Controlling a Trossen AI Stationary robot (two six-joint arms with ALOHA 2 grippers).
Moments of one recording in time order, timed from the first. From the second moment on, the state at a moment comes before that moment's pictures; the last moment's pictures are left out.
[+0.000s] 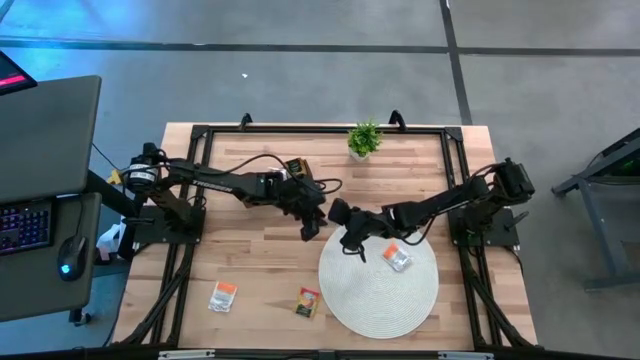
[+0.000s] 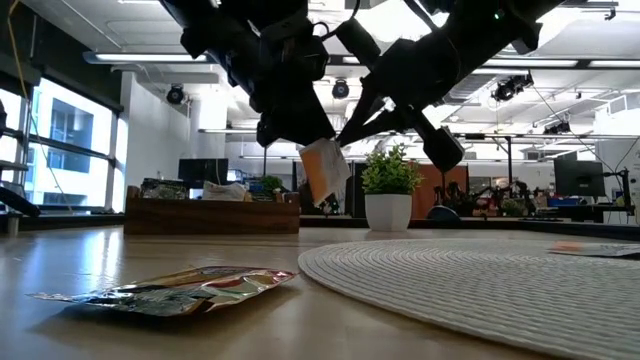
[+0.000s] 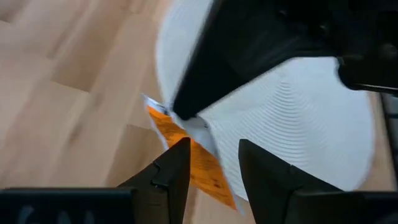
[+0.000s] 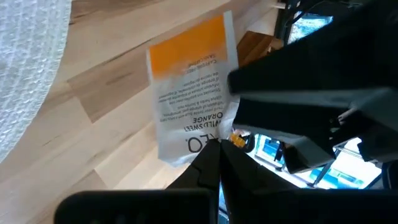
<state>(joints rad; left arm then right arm) 0.04 1.64 1.07 -0.16 0.15 -0.34 0.18 1.67 0.90 0.13 0.54 -1.39</state>
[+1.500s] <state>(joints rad) 0.04 1.64 1.06 -0.19 0.15 -0.35 0.19 1.66 0.90 0.20 0.49 -1.18</state>
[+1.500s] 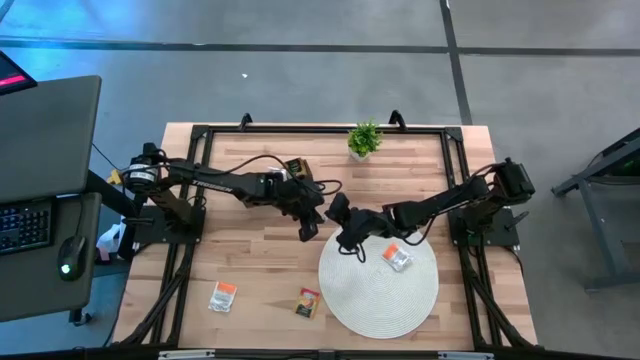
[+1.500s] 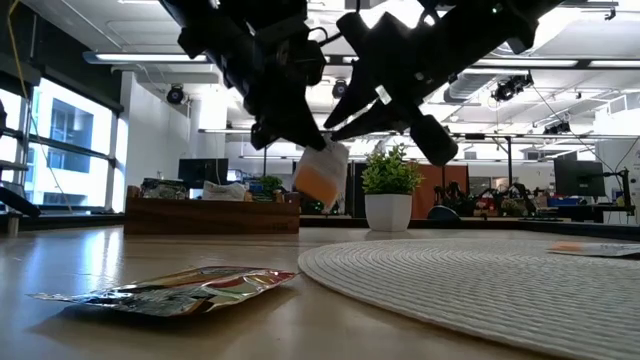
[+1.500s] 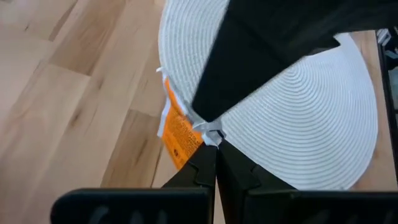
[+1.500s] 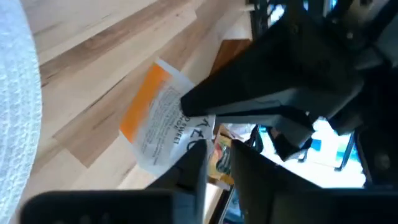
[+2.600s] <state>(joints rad) 0.04 1.01 0.80 -0.60 -0.50 -0.48 0.04 1.44 0.90 -0.43 0.89 -0.21</state>
